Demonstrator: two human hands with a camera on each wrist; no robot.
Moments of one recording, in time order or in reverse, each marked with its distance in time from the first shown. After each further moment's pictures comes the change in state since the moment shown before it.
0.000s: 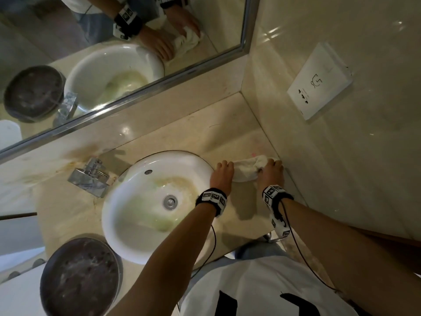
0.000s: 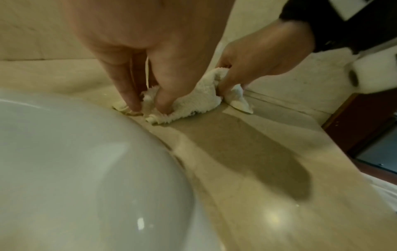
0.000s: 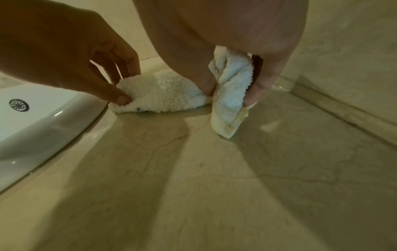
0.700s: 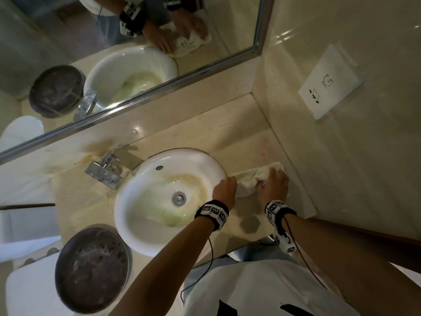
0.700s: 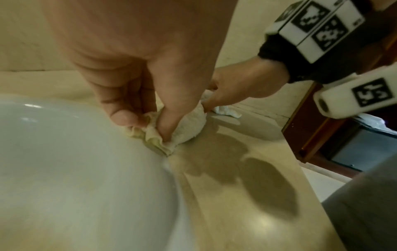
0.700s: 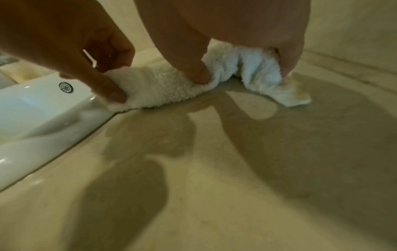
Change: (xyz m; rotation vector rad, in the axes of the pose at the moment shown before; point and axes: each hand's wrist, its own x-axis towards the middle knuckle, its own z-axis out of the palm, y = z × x) left_hand -0.051 -0.005 0.007 -0.031 -0.118 -0.073; right_hand -0.041 0.014 0.032 0.010 0.053 -0.087
